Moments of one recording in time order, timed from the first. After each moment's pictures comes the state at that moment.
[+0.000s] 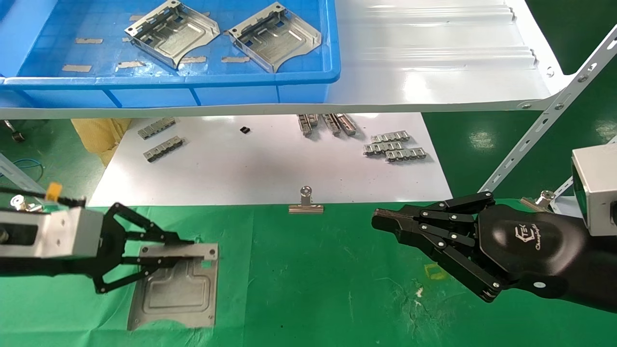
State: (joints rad) left arm -1.55 0.60 0.74 -0.96 1.12 1.49 0.27; right arm 1.04 -0.54 -0.38 1.19 -0.61 -1.39 0.11
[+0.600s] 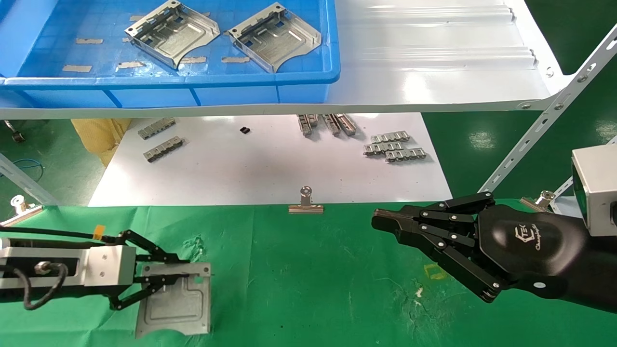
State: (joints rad) left arm -1.40 0.58 0.78 -1.11 1.28 1.24 0.25; right arm 1.04 -0.54 -0.38 1.19 -0.61 -1.39 0.11
